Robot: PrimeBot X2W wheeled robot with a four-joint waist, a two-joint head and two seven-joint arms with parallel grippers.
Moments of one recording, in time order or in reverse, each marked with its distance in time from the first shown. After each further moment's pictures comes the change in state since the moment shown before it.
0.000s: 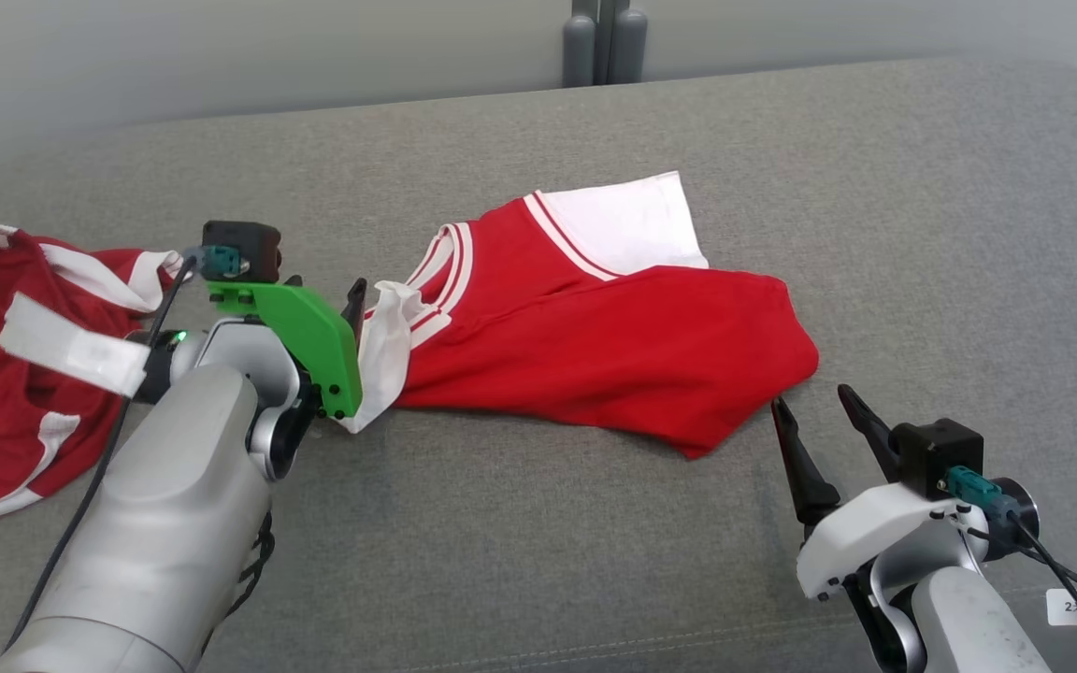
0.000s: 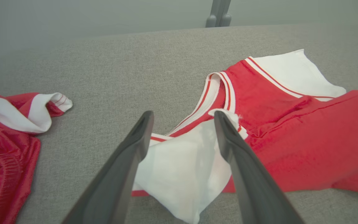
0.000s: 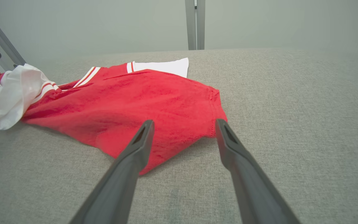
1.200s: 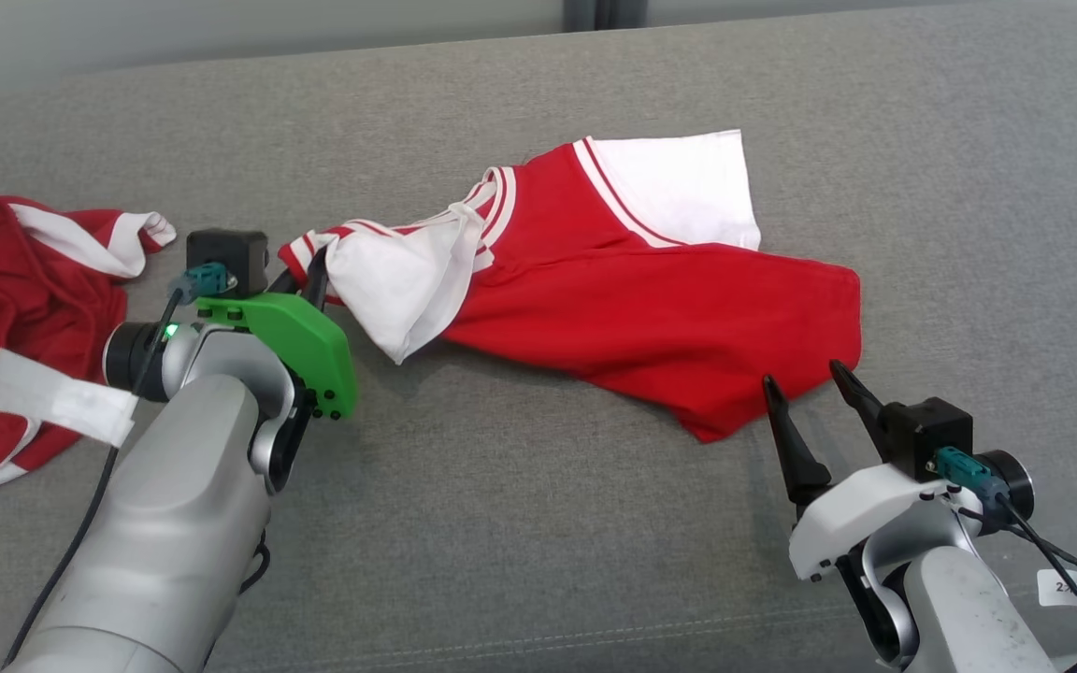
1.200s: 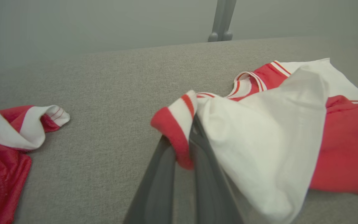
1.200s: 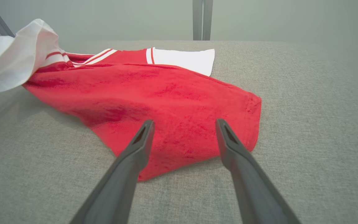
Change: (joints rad) left arm -0.018 -0.014 0.012 0.032 0.074 -0.010 -0.186; right arm -0.036 0.000 0.013 -0.007 -0.033 0.000 -0.006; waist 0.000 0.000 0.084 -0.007
